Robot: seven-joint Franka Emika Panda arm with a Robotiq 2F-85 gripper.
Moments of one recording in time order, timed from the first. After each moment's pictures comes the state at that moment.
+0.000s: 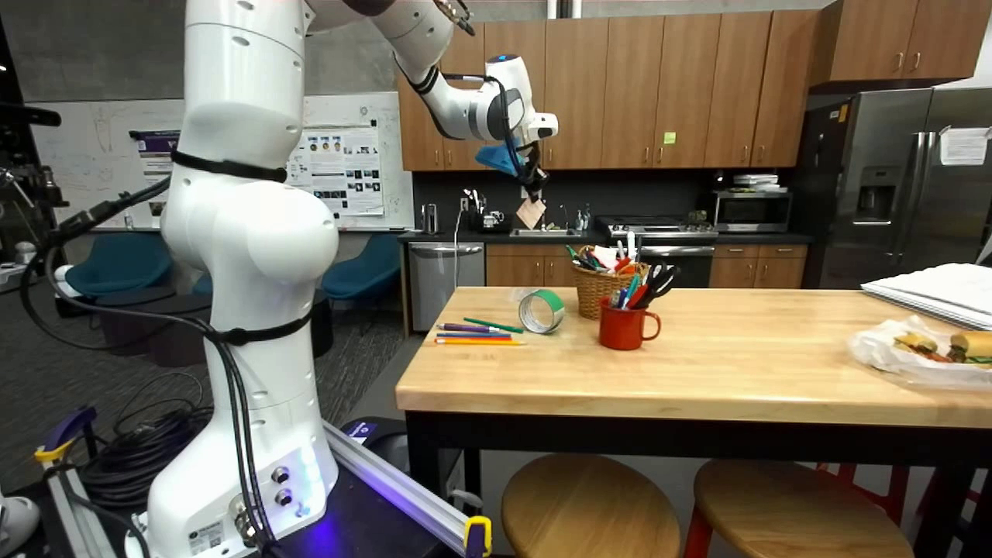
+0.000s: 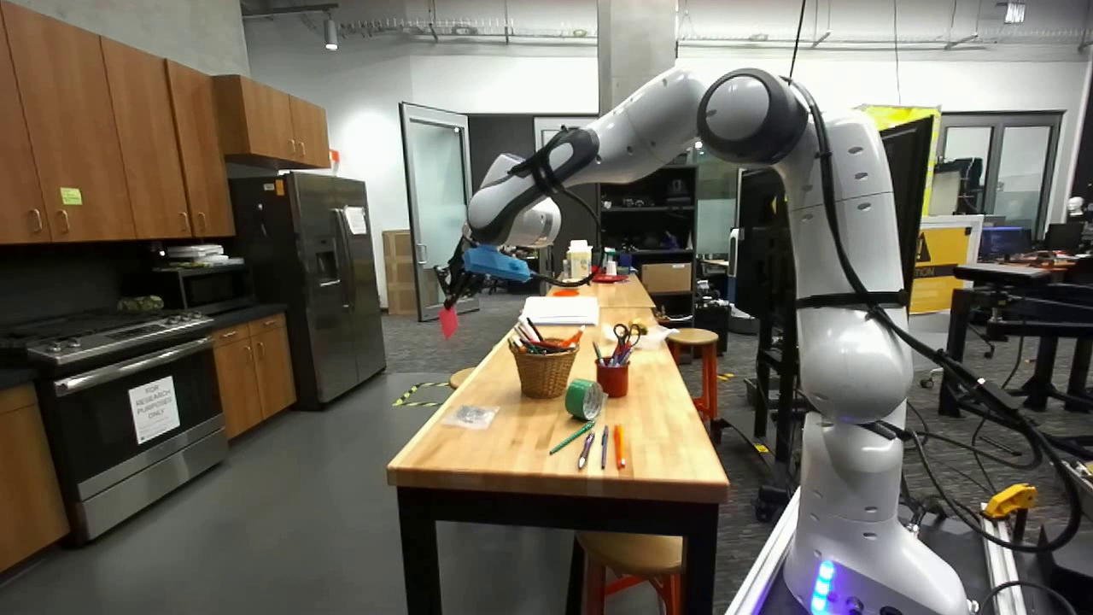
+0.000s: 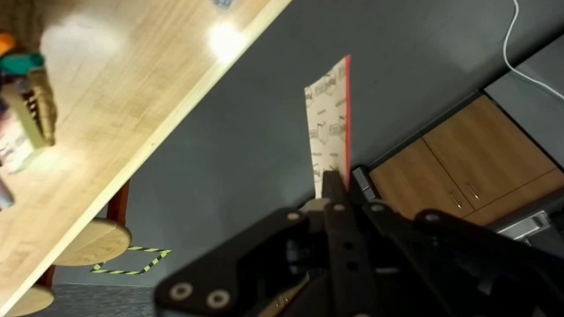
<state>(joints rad) 0.05 0.16 0.04 -1.89 0.12 2.68 0.27</state>
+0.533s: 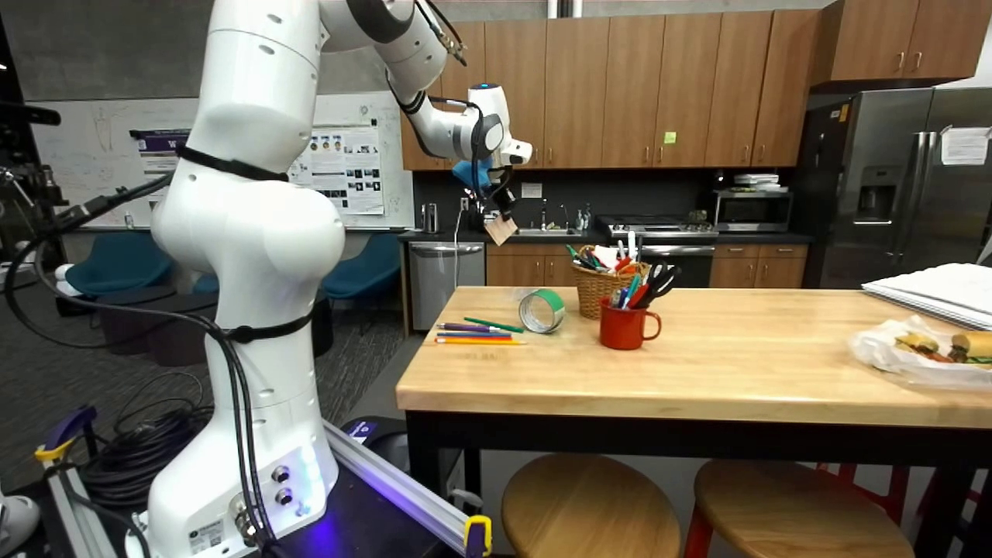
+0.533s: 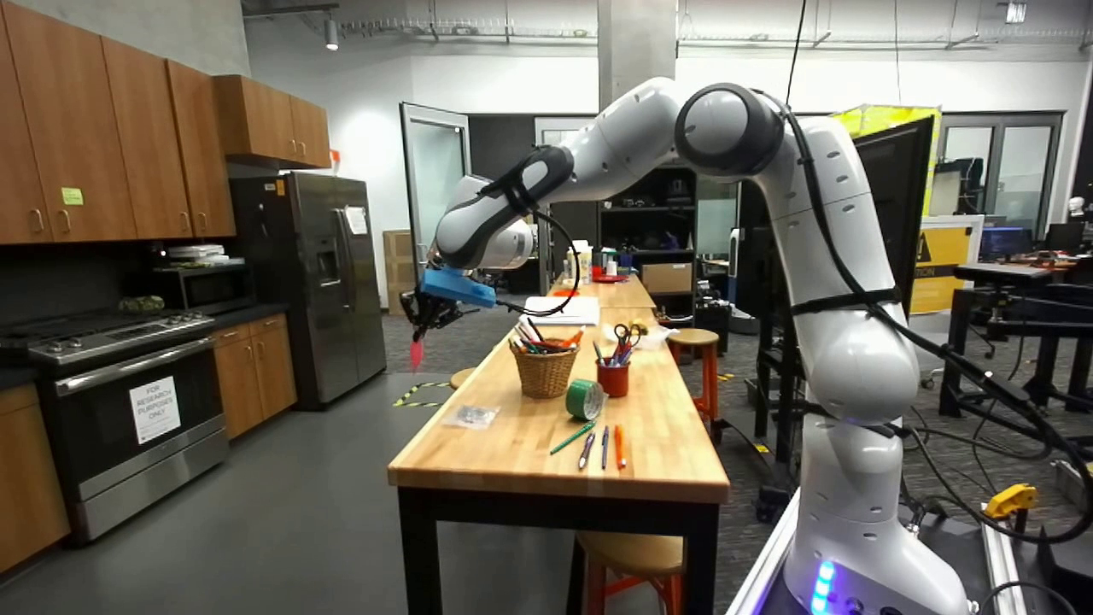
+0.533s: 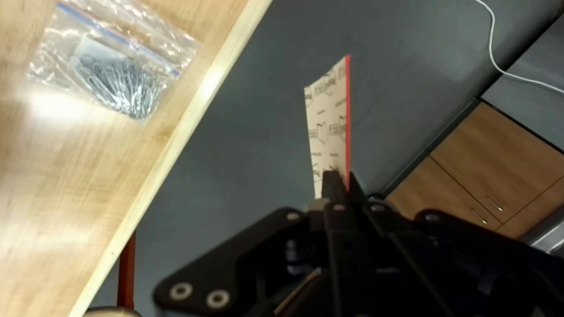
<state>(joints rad) 0.16 0.26 0.05 -1.84 0.12 2.64 0.55</state>
